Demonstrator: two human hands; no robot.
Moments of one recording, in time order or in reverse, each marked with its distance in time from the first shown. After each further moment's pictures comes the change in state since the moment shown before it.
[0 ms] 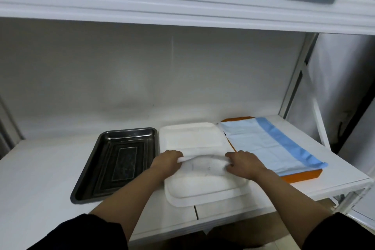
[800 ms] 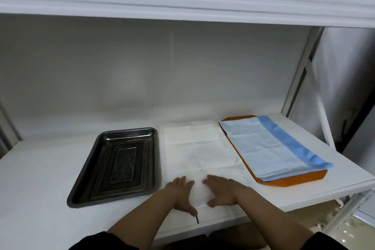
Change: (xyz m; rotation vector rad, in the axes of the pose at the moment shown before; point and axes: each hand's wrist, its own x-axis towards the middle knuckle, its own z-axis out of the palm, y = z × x) left_hand -0.019 0.017 0.060 0.186 -0.540 0.064; right_hand 0.005 -0.038 0.062 0.110 -0.456 -0.153
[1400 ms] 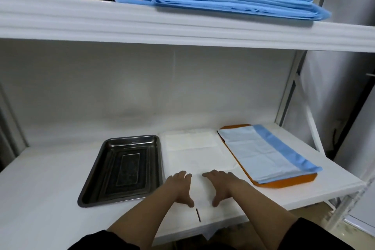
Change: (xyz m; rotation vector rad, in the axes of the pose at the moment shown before) left_hand -0.040 0.008 -0.023 0.006 0.200 -0.006; right_hand -0.027 -0.035 -0.029 -0.155 0.057 0.110
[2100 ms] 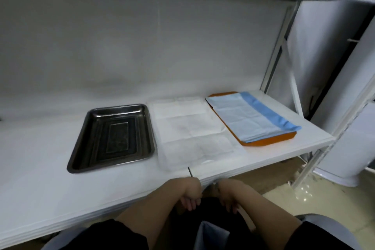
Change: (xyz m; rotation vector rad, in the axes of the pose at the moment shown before) left_hand -0.010 0.052 0.091 -0.326 -0.506 -0.016; right_hand -0.058 -0.016 0.105 0.353 -0.300 0.401
